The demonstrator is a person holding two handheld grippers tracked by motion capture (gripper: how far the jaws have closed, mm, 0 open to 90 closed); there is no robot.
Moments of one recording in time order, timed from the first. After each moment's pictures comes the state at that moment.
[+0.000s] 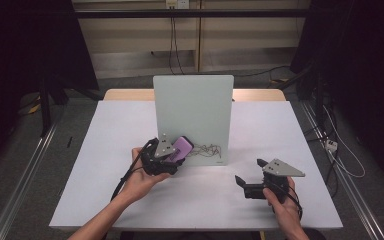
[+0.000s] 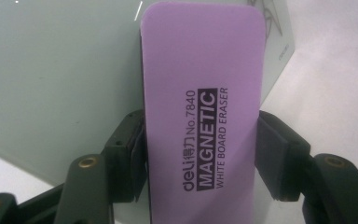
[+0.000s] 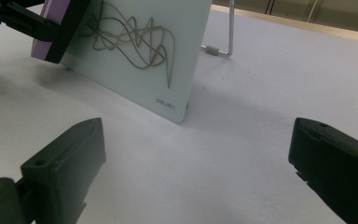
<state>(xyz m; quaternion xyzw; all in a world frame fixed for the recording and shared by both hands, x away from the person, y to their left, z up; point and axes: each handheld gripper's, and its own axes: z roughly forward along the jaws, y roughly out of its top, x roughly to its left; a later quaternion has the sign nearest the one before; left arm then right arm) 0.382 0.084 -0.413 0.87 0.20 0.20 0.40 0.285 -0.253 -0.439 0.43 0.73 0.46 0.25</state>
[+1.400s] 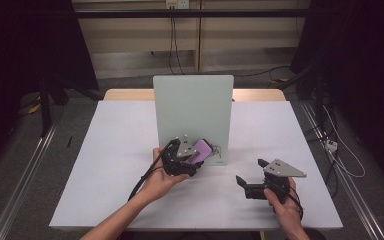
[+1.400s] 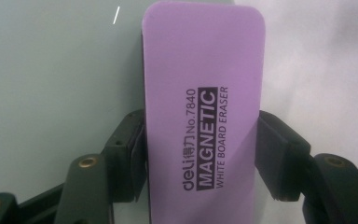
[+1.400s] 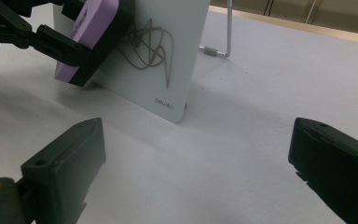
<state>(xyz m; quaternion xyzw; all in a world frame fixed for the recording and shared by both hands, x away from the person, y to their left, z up) 0.381 0.037 -0.416 0.88 0.19 0.17 0.40 0.283 -0.255 -0.438 0.43 0.73 0.46 0.25</state>
